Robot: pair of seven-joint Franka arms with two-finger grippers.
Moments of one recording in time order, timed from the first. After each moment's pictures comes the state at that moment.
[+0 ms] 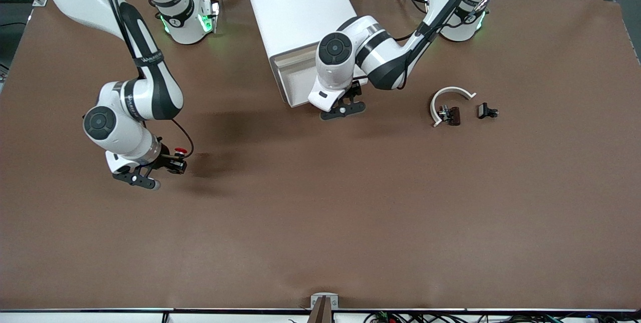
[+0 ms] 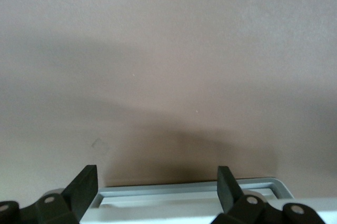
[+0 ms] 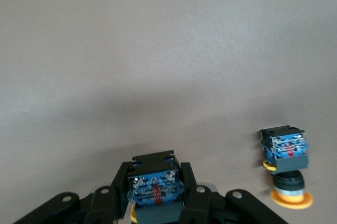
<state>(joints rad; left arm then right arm) -0.52 0.48 -0.40 -1.76 0.07 2.10 -1.15 0.24 0.39 -0.13 -2.08 0.08 2.49 0.34</state>
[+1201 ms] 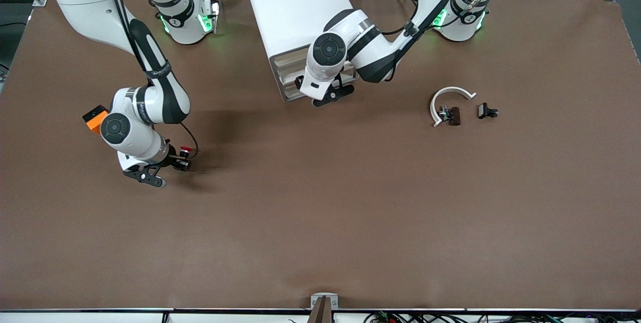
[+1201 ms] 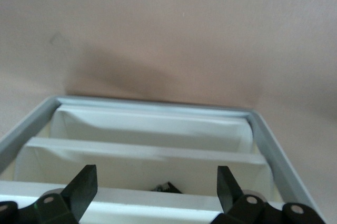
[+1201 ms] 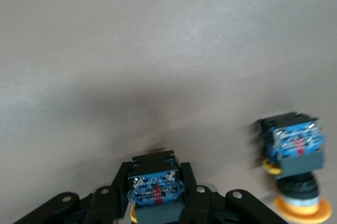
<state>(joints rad) -0.52 0.51 -0.48 -1.77 -0.18 2.10 -1.26 0.21 0.46 -0.13 -2.11 0.08 2.53 0.35</state>
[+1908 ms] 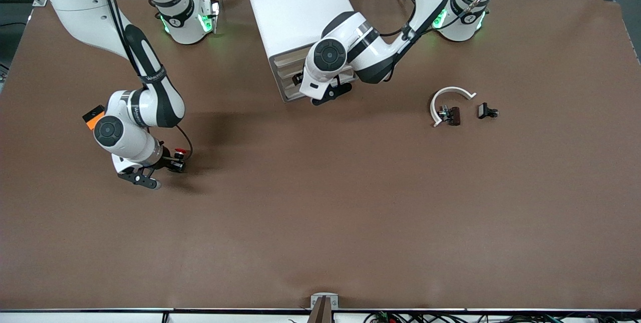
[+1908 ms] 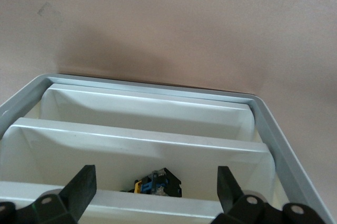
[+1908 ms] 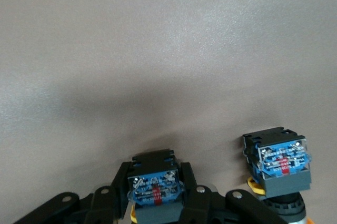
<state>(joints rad) -0.50 0.53 -0.49 -1.77 -0.24 2.10 -1.27 0.19 0.48 -0.13 -2.10 0.08 2.56 0.33</state>
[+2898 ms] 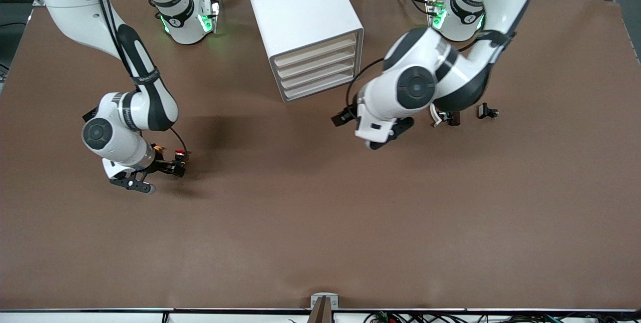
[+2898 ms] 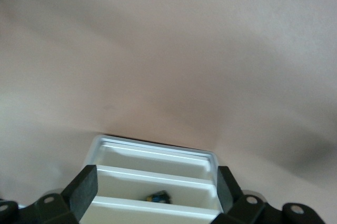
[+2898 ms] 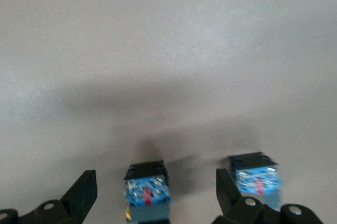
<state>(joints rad) -0.18 0.45 -0.48 -1.50 -0.18 1.74 -1.13 0.15 0.45 -0.13 -2.03 0.08 2.44 0.21</state>
